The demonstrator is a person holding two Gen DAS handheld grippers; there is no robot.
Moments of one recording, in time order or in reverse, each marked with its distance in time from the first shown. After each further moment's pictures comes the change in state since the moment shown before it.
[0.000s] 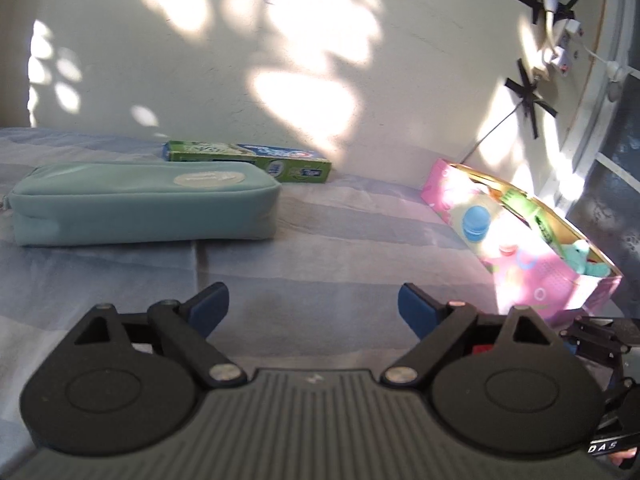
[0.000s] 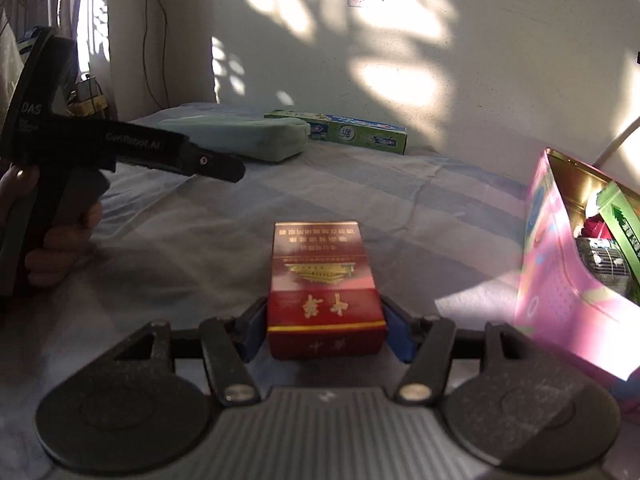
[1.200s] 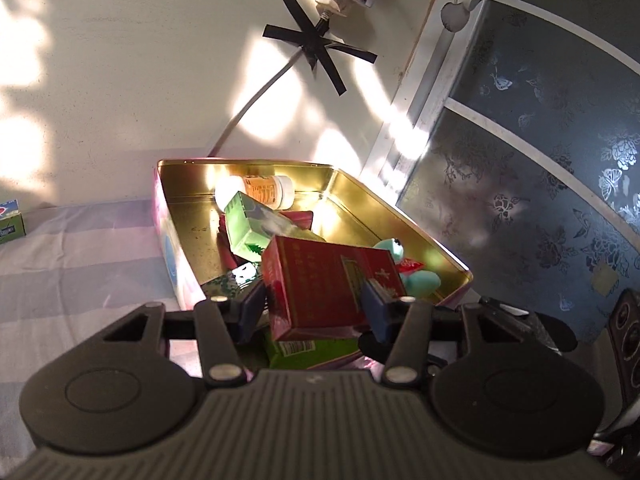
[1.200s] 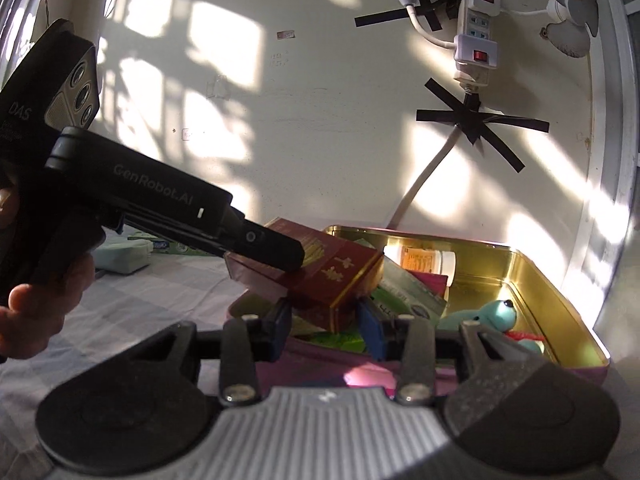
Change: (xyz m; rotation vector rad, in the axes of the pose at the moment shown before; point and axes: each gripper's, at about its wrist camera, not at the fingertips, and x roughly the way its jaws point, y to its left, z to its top) left arm 0.084 -0.232 0.052 0.138 0.138 -0.301; right arm -0.110 -0.136 -0.022 0.200 -0.308 -0.279
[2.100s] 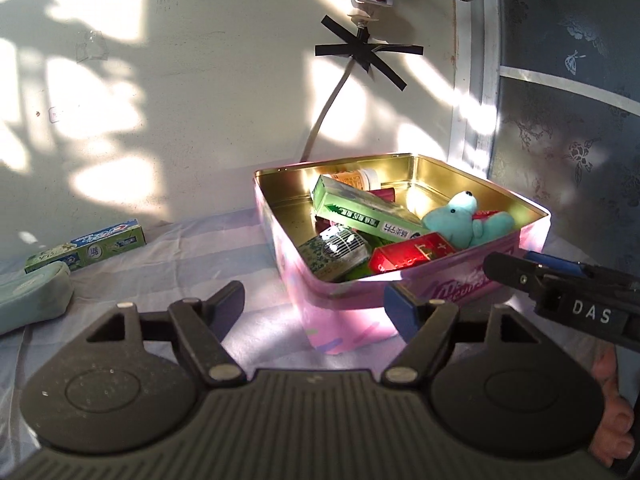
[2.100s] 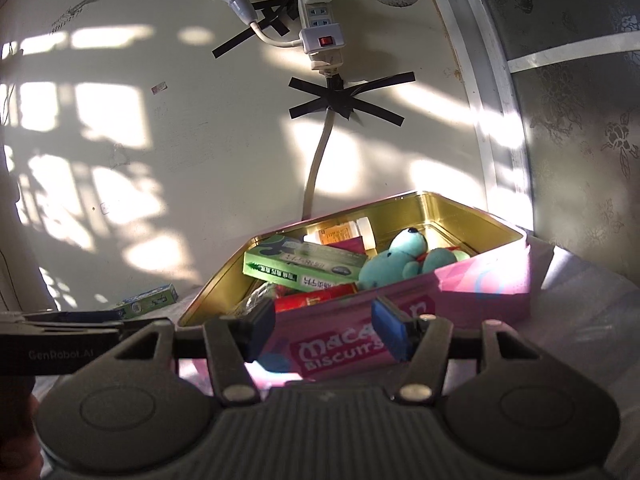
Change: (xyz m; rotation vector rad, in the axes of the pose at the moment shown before) left arm -0.048 -0.047 -0.071 0.177 -0.100 0.419; right arm -0.047 -0.020 -0.041 0.388 -0.057 -0.175
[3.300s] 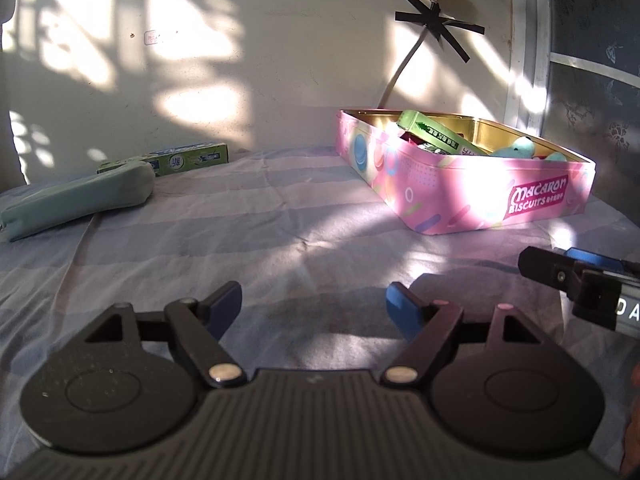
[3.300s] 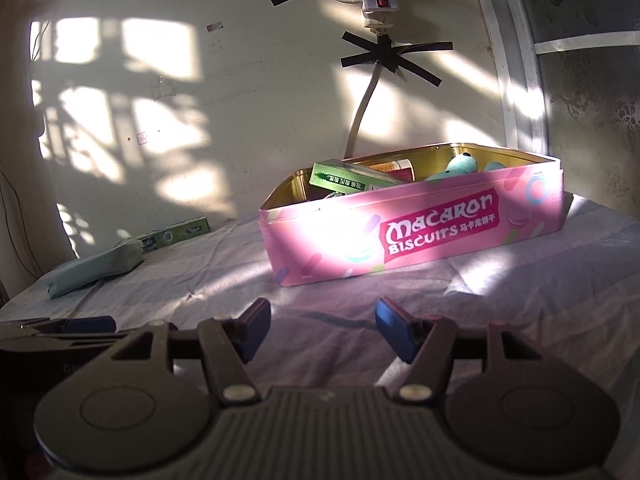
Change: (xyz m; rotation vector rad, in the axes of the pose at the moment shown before) left arm -0.028 0.052 -0.086 -0.093 0.018 0.115; right arm -0.027 0.074 -0.073 -0.083 0.068 -0.012
